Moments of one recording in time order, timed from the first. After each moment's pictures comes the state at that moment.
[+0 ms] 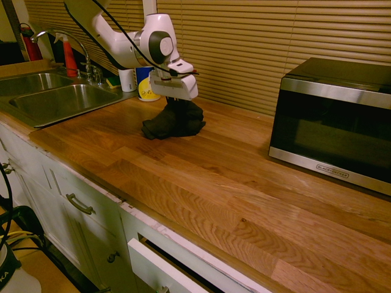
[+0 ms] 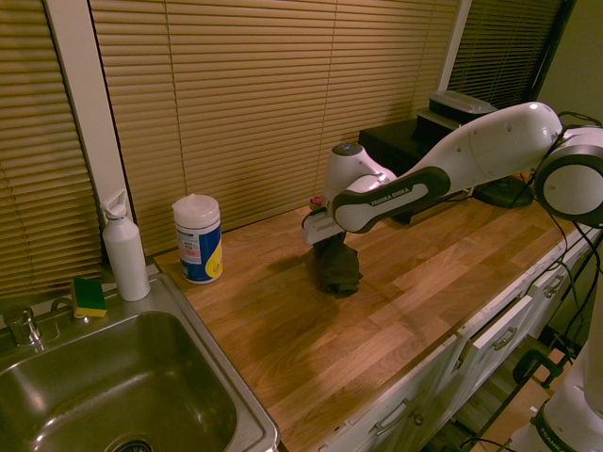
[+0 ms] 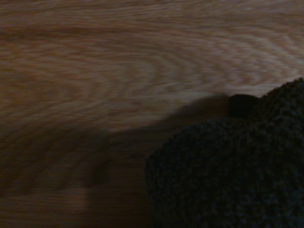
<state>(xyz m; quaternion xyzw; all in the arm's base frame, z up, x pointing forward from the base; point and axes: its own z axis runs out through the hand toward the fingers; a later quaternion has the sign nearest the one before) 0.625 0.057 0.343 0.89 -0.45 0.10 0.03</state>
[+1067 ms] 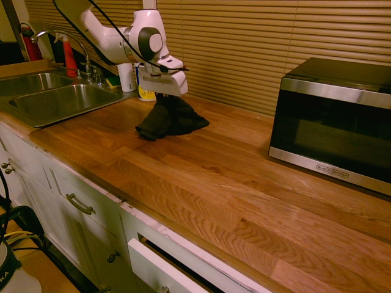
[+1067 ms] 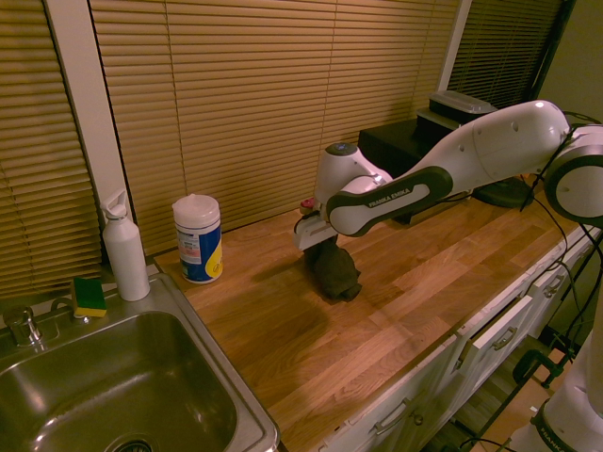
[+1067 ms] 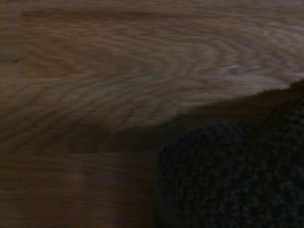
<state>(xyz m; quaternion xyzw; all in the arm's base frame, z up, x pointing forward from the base) 0.609 0.128 0.352 0.91 -0.39 0.09 0.01</state>
